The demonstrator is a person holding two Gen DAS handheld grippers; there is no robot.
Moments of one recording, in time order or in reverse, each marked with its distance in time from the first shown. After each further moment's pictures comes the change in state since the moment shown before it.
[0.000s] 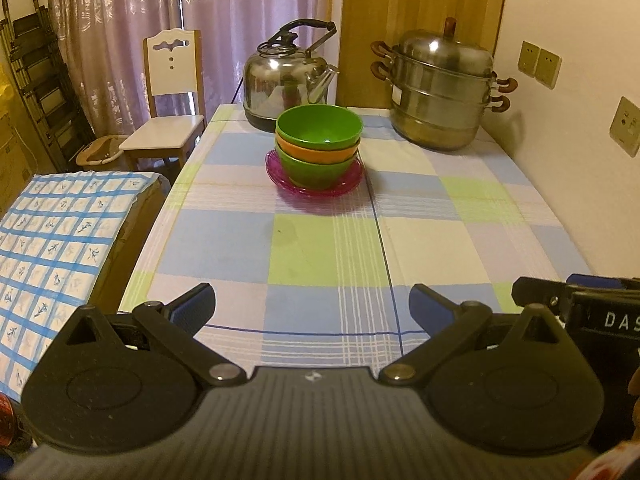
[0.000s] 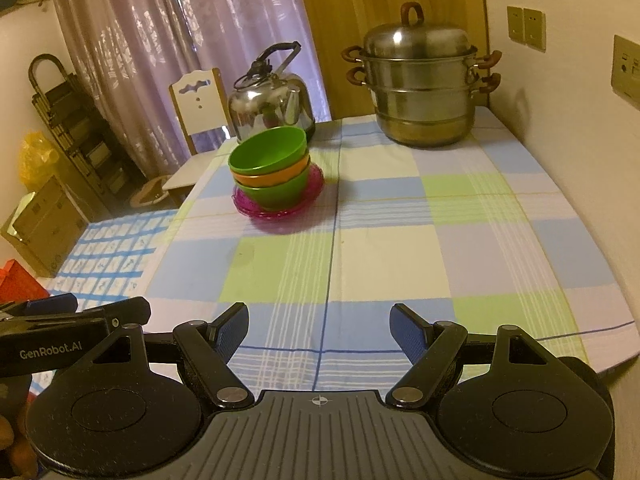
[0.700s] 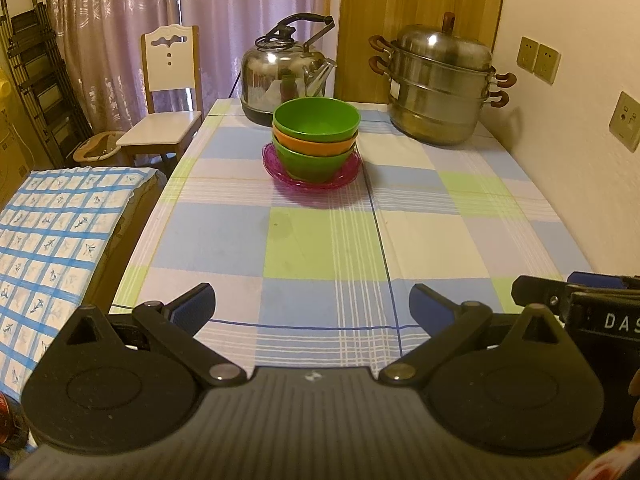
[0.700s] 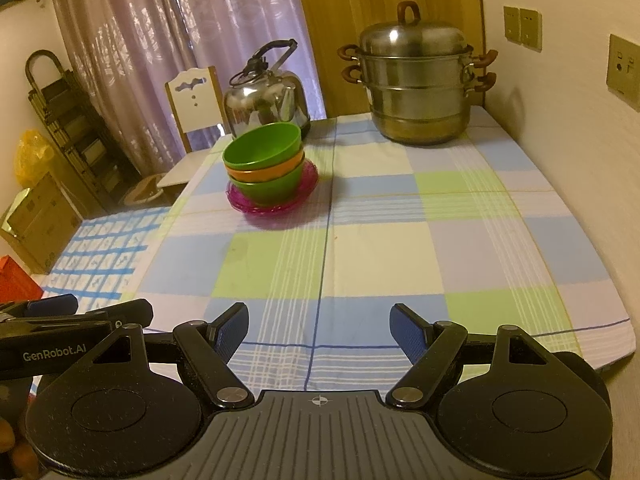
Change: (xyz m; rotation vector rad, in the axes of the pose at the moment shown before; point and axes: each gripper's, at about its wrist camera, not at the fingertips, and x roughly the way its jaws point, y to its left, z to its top) left arm 0.005 -0.002 -0.006 -0.003 0.006 -0.005; right arm 0.001 -0.003 -0.007 -0.011 0.001 -0.015
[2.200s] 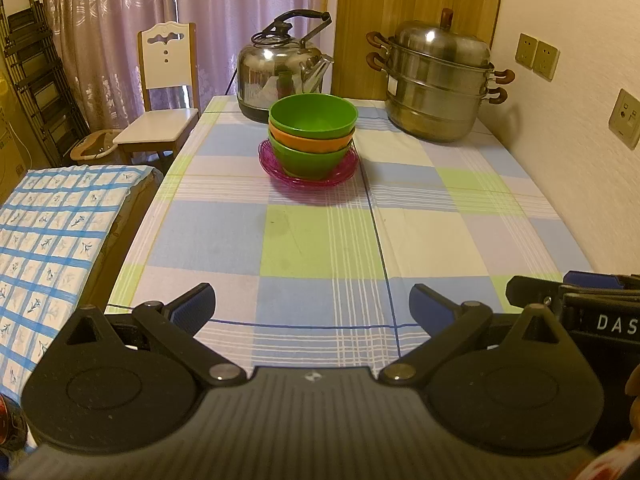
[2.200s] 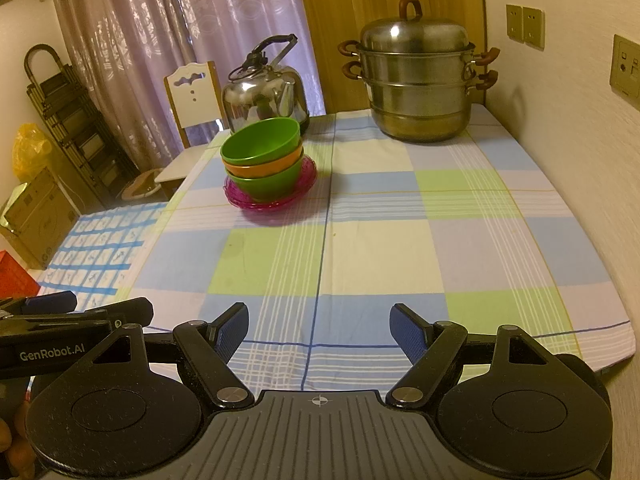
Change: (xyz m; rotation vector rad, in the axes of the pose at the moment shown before) left arm 0.006 -0.002 -0.002 0.001 0.005 -0.007; right arm 0.006 -0.001 -0.003 -0.008 0.010 -0.007
